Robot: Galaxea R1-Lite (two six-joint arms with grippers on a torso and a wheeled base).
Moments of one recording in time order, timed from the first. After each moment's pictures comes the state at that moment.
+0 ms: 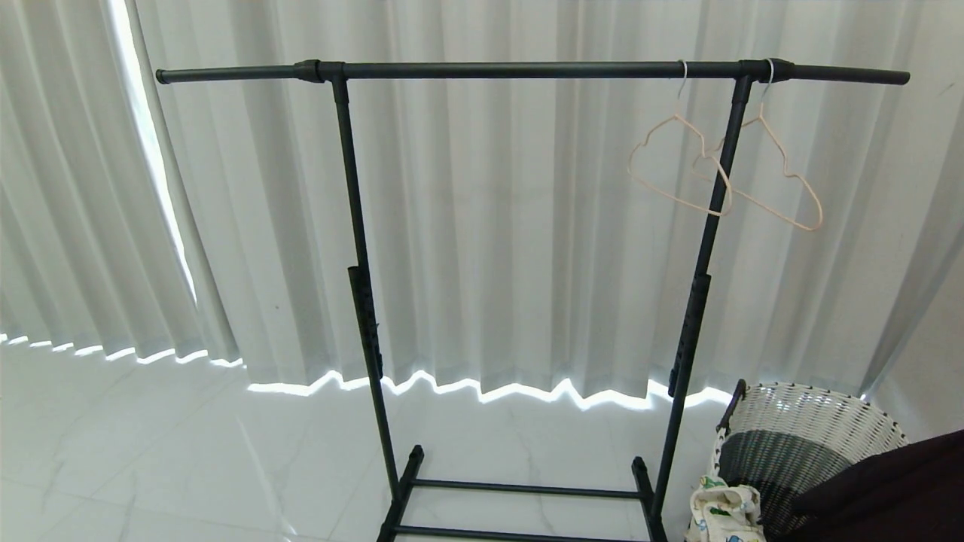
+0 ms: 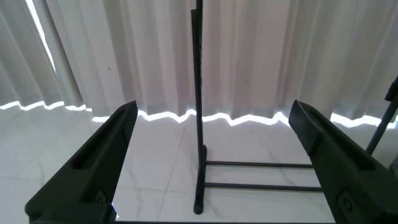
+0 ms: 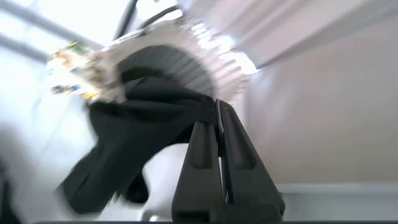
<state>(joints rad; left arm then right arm) 0.00 0.00 -0.01 0.03 -0.05 0.07 -0.03 0.90 -0.69 0.31 -0.09 -0.56</state>
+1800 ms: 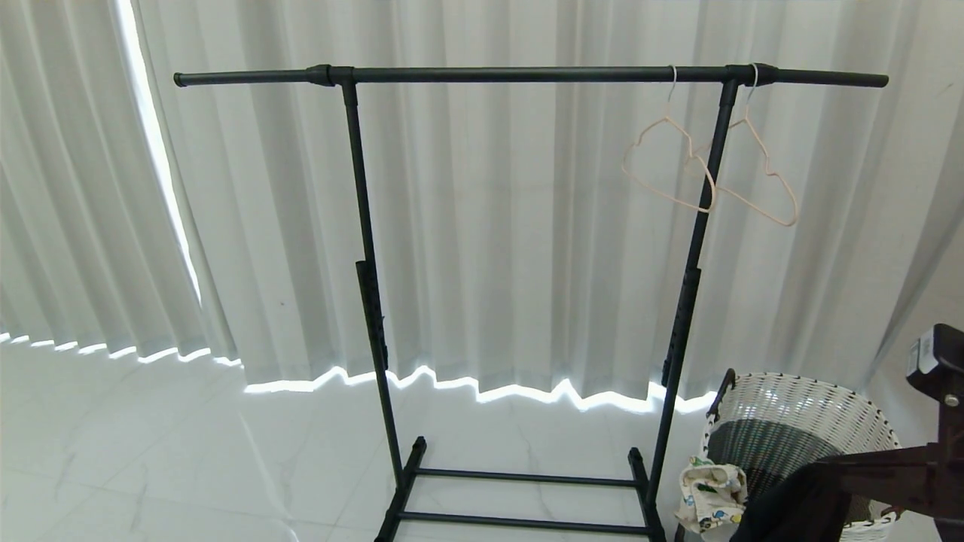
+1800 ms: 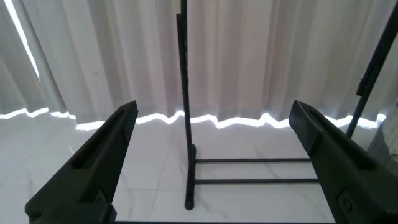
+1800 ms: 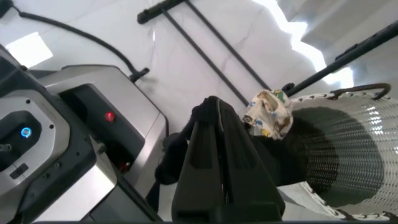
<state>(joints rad) 0.00 0.00 0.00 0.01 -0.12 0.06 0.46 1.08 -0.73 0.35 0.27 -0.26</state>
